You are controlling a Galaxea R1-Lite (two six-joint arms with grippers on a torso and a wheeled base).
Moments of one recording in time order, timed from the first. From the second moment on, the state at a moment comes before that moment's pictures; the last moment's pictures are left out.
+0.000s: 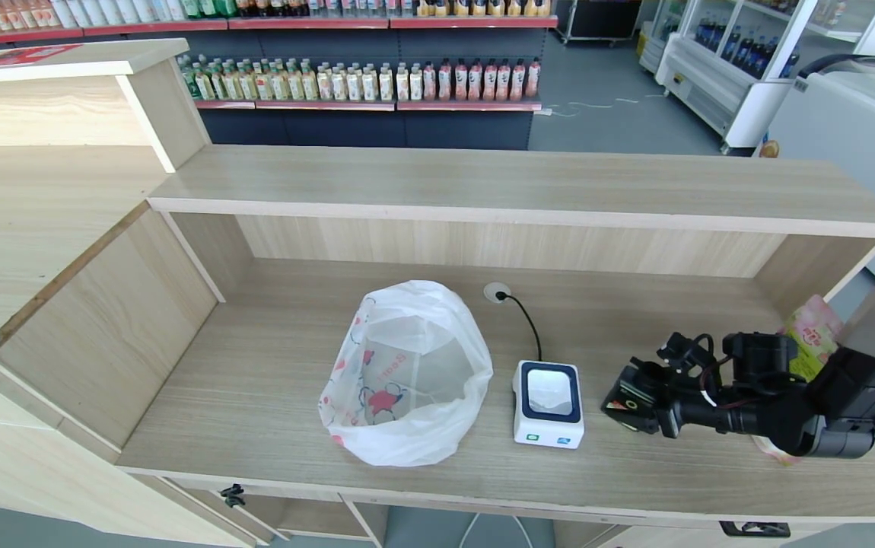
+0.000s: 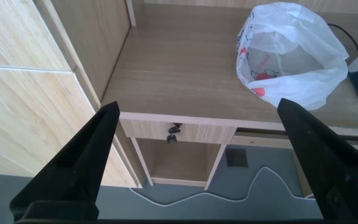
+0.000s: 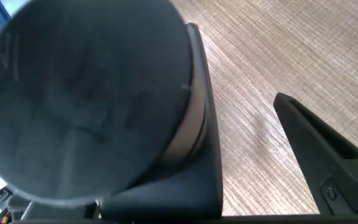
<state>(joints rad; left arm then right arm) 0.00 0.00 0.00 0.00 -0.02 0.00 -0.10 2.31 -0.81 -0.87 0.77 -0.60</state>
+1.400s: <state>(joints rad) 0.00 0.00 0.00 0.00 -0.02 0.00 0.00 1.56 -0.75 -0.86 0.78 -1.25</state>
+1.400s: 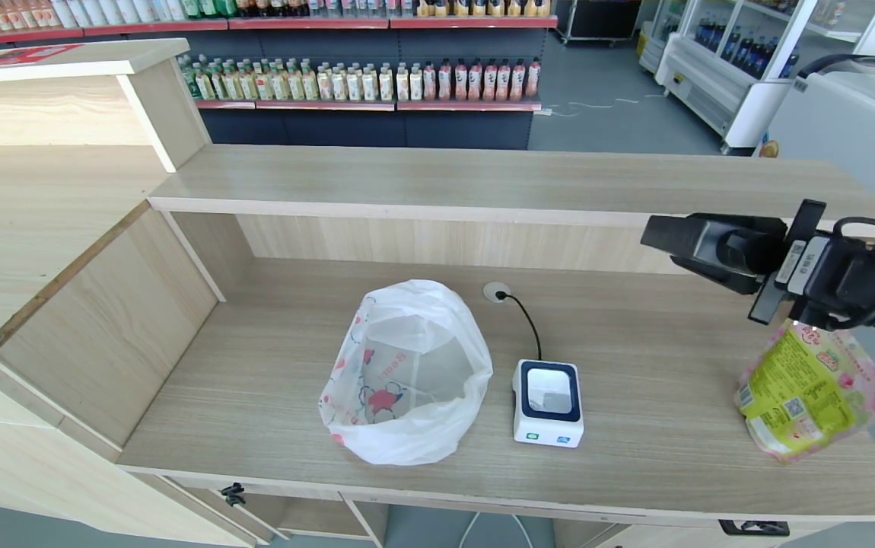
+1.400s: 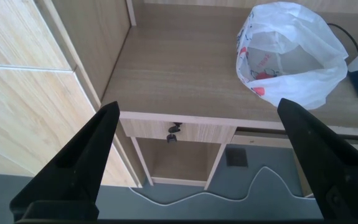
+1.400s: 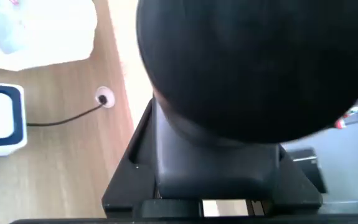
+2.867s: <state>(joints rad) 0.00 0.00 0.00 0.00 -0.01 0.00 0.19 1.10 -0.47 -1.28 1.00 -2.24</state>
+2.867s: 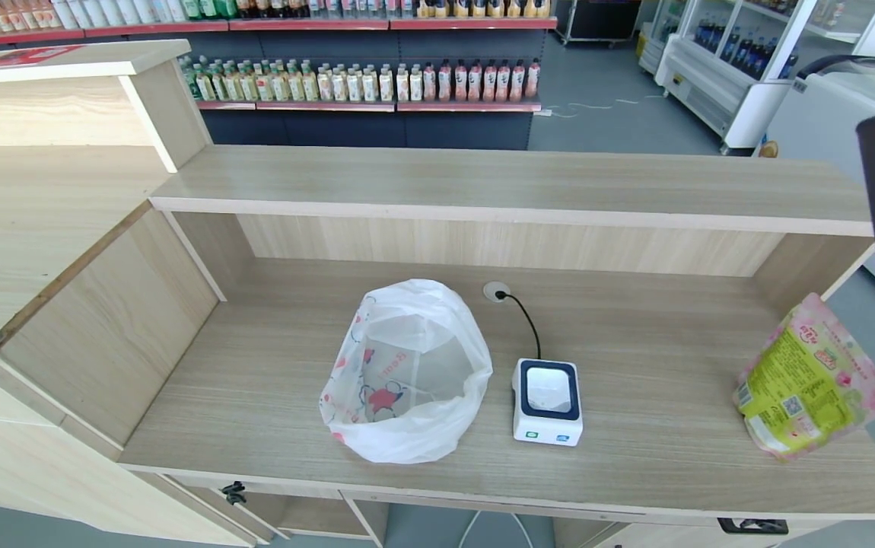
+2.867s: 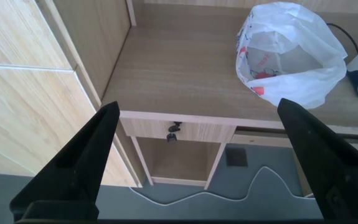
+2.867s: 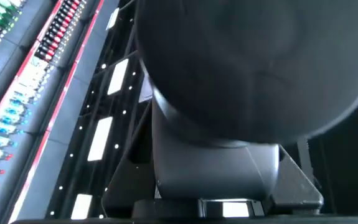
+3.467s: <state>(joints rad) 0.00 0.00 0.00 0.00 -0.01 0.00 0.27 1.04 -0.35 -1.37 1.01 -2.27</state>
